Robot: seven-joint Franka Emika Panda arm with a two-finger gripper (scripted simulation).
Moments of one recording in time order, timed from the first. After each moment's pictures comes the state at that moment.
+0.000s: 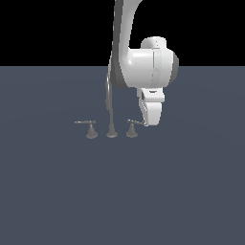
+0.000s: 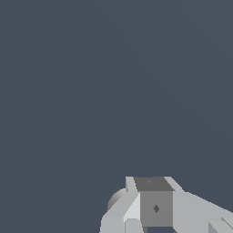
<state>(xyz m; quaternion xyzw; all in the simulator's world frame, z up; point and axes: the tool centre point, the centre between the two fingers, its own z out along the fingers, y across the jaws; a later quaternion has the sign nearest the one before) 0.056 -0.097 0.072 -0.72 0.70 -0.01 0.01</state>
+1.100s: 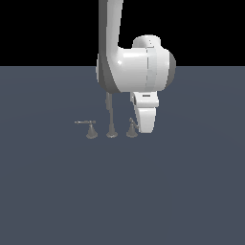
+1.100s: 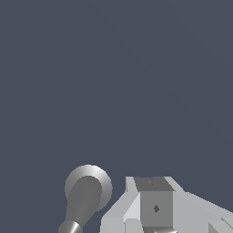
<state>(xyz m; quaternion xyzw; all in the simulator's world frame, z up) 0.010 -0.071 0.069 -0.71 0.70 -0.01 0.00</state>
